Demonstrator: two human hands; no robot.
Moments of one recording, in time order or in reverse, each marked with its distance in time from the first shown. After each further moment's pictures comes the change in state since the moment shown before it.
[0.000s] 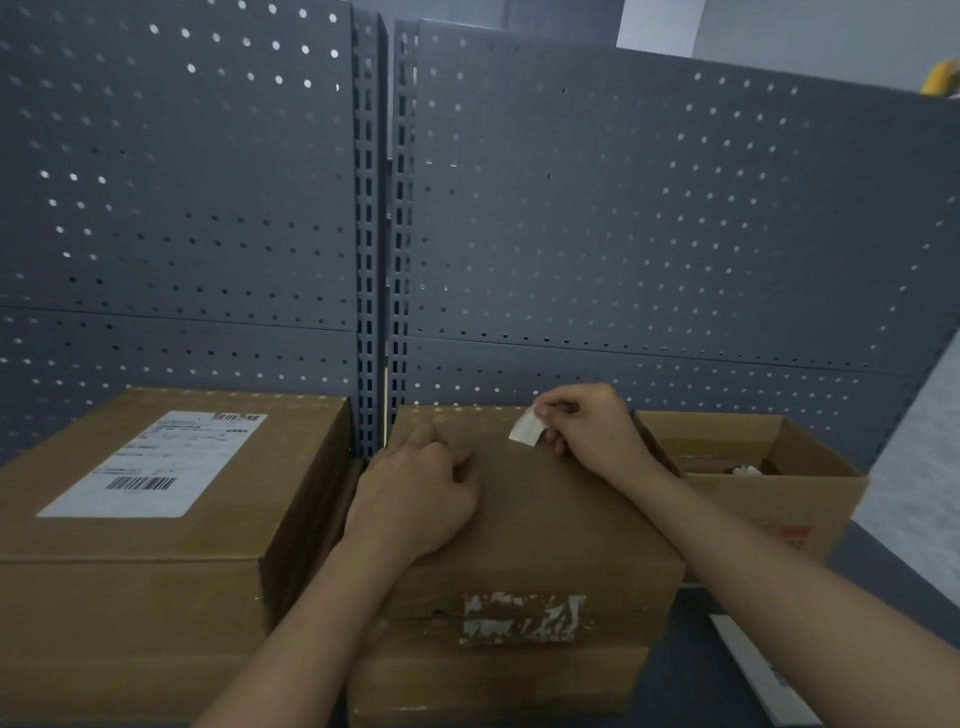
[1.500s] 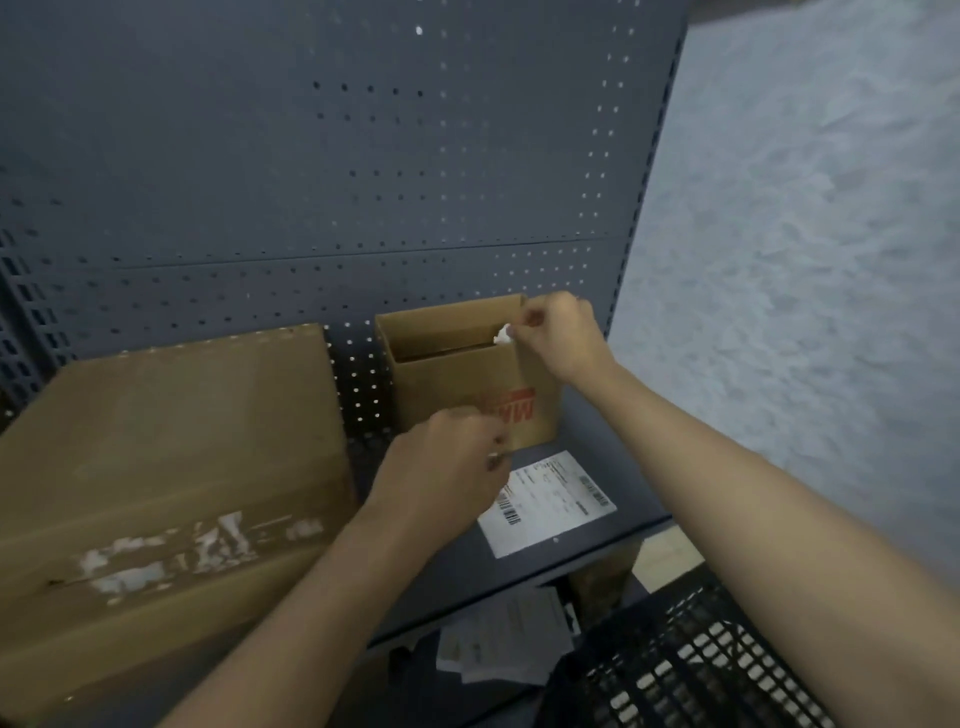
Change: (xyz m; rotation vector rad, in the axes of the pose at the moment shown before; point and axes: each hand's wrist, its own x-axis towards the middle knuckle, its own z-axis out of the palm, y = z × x) left_hand -0.041 0.234 0.107 -0.035 -0.111 0.500; right_hand -0.076 0.128 -0.201 -0.469 0.225 0.214
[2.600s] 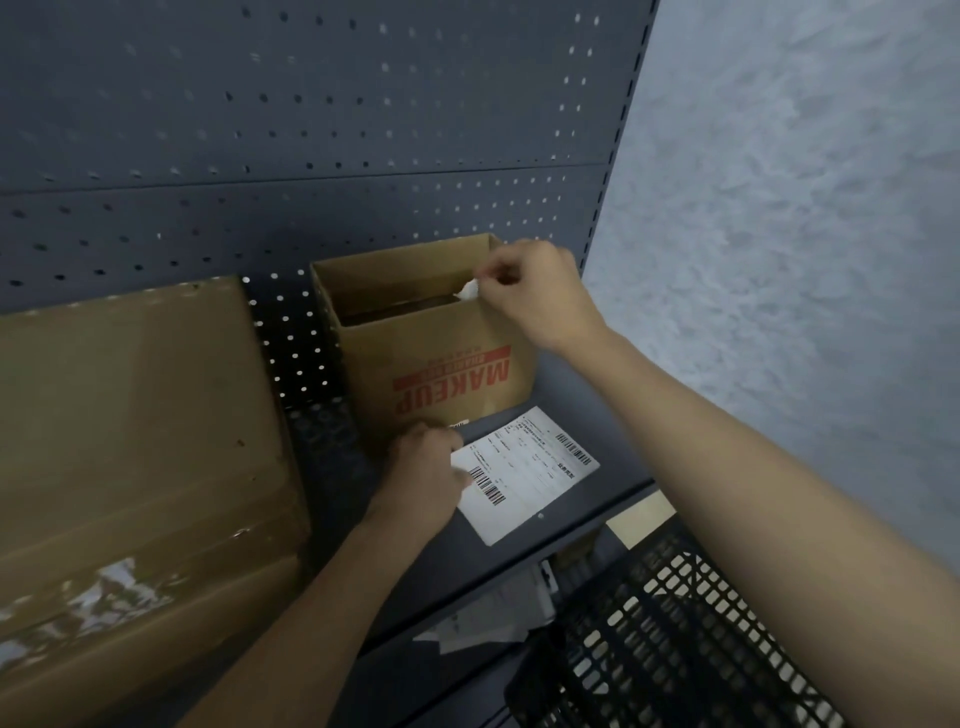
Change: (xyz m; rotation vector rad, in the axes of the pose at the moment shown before) left_hand 0.041 -0.044 0.113 -0.312 -0.157 -0.250; right_hand -0.005 0.004 0.008 0.094 0.025 -0.066
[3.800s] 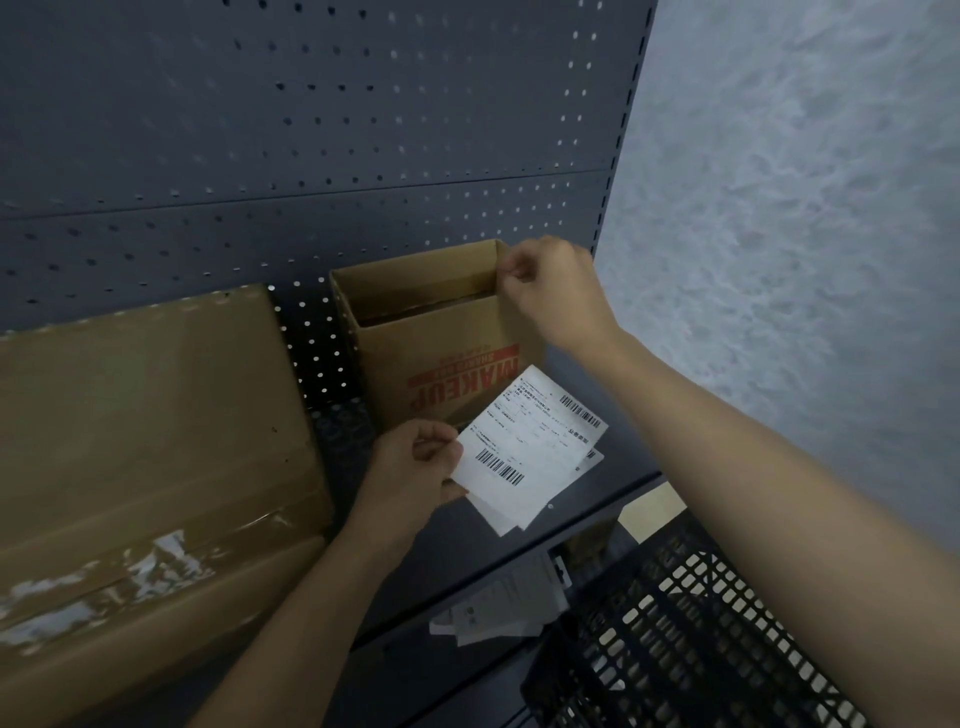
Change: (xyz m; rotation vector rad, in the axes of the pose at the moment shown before) left_hand -0.043 0.003 -0.028 -0.969 0.033 -0.238; right_hand -0.004 0.005 -0.004 -0.069 0.091 0.025
